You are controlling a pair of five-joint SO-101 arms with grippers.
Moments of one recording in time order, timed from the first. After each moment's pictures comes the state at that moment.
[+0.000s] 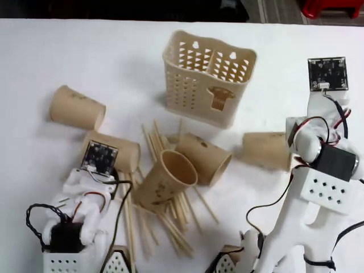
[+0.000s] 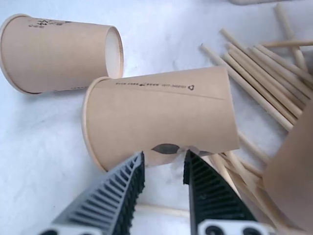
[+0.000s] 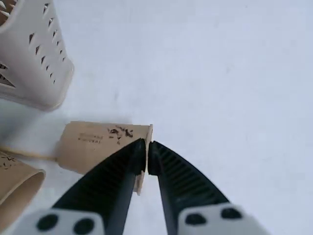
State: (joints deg) left arm -5.5 -104.2 87.5 72.0 -18.6; right arm 19.0 -39.0 22.9 72.3 22.4
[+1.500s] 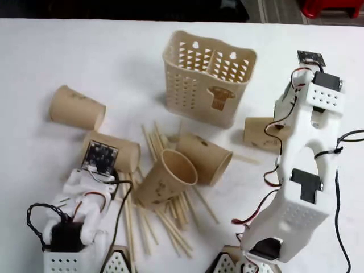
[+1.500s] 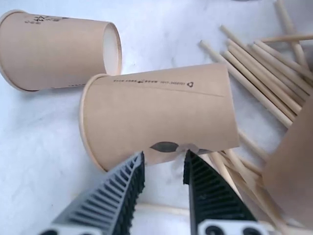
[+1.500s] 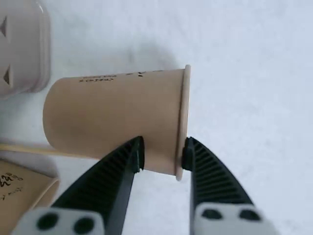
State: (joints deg) left arm -5.5 -104.0 88.0 72.0 -18.6; right arm 16.4 19.8 -14.9 87.4 11.6
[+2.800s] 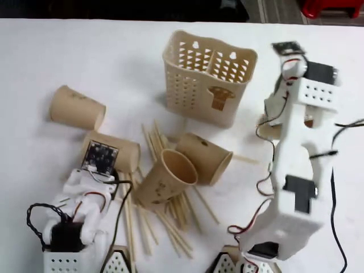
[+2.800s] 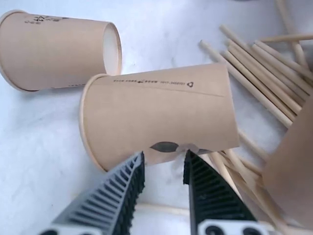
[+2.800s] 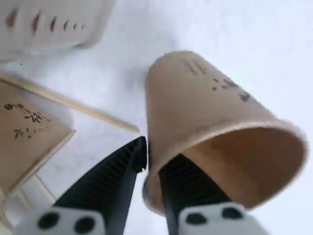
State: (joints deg) left arm -5.5 -104.0 88.0 72.0 -18.6; right arm 12.0 12.6 -19.7 97.6 24.2
